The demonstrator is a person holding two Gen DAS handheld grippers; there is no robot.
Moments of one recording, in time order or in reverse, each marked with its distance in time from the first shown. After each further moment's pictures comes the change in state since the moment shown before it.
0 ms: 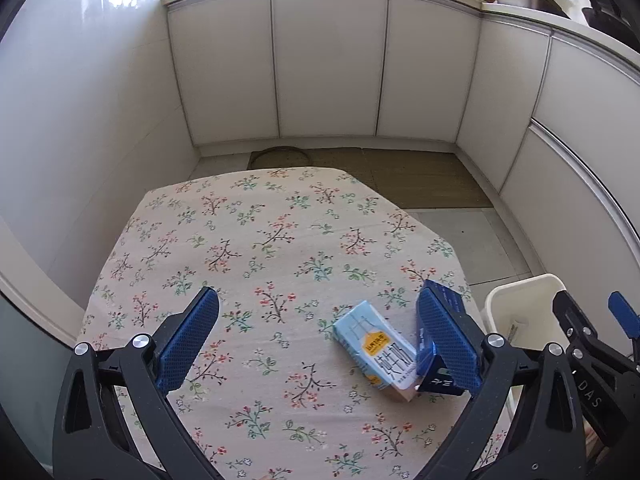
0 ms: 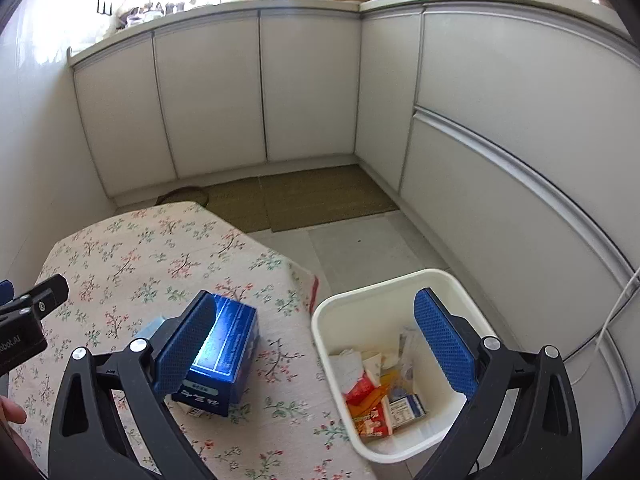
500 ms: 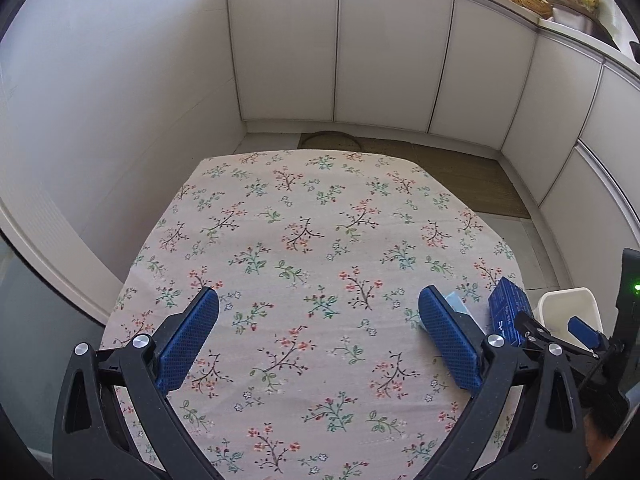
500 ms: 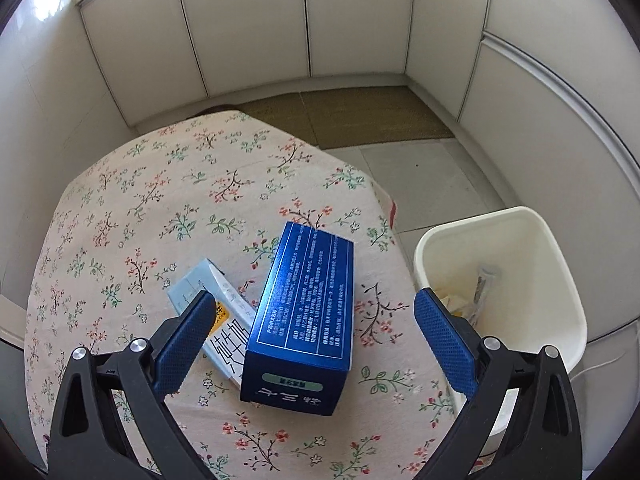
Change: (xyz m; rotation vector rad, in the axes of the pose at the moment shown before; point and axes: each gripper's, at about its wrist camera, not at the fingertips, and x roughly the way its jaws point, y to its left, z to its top) left arm 0.004 0.090 -0.013 -0.109 0.047 0.083; right arm 0.074 0.079 -0.021 -0.030 0.310 0.094
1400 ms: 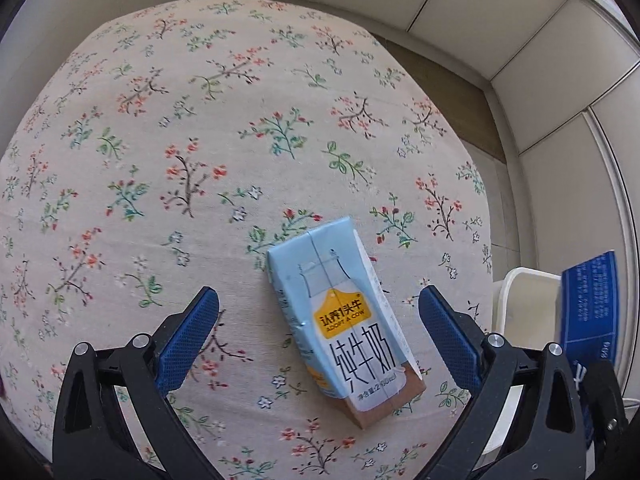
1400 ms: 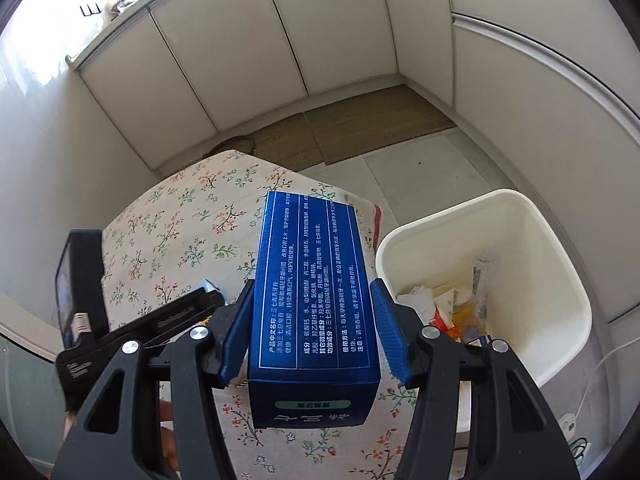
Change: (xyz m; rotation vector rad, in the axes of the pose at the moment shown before) left arm 0.129 -0.121 -0.037 -0.140 0.420 -0.164; right arm -0.046 -0.081 -0.004 0.141 -0.068 0.170
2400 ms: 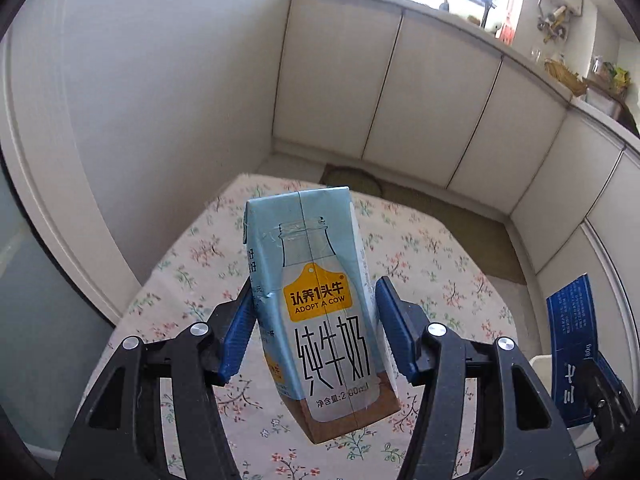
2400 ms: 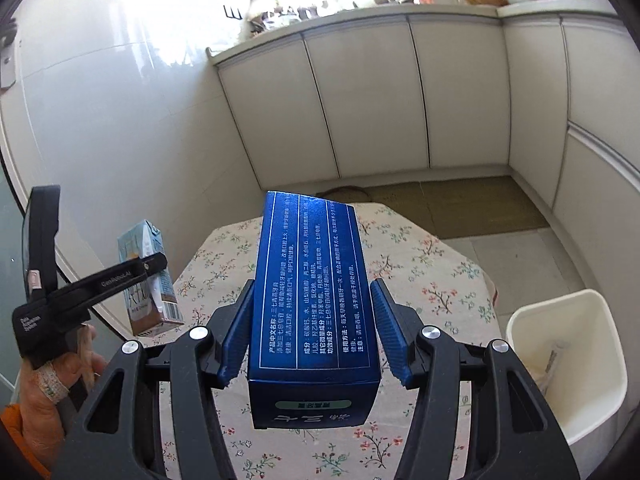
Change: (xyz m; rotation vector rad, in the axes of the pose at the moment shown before) left arm -0.199 0.153 0.012 -0.041 -0.565 0.083; right arm -0.064 0.143 -0.031 -0.312 -0.245 0.260
